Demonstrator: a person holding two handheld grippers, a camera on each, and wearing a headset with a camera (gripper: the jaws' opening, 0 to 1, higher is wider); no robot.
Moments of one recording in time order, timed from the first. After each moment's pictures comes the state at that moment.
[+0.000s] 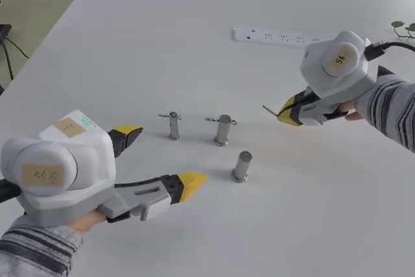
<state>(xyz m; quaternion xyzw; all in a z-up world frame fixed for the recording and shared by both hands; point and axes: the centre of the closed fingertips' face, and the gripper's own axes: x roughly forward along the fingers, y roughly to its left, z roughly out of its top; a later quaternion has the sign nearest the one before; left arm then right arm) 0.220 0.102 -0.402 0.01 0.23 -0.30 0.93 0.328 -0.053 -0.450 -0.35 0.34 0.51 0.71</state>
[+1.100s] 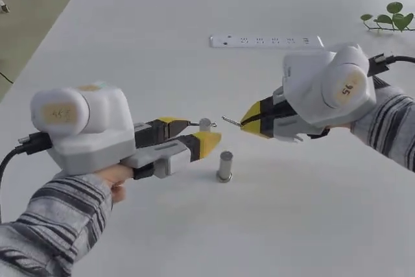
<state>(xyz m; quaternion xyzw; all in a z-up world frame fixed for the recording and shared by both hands) 0.244 0.032 -0.374 -0.10 0.24 -0.37 0.89 0.256 -0.010 -0.400 -0.38 0.18 0.59 0.69</state>
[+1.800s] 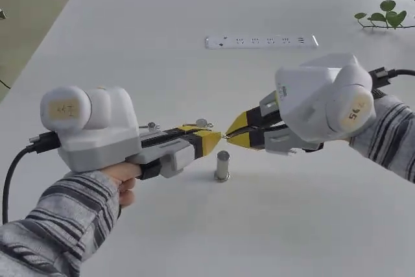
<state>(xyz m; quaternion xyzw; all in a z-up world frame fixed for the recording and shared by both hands) 0.235 0.014 -0.370 -0.16 0.26 -0.40 0.87 0.232 0.004 -0.389 -0.40 0.13 0.62 0.67</state>
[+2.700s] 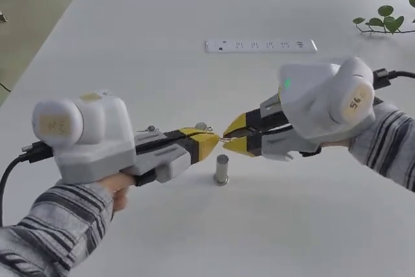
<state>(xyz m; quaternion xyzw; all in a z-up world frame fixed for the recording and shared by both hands) 0.224 0.012 -0.361 -0.10 0.21 -0.44 0.87 0.227 0.007 -0.385 -0.29 0.18 0.62 0.71</state>
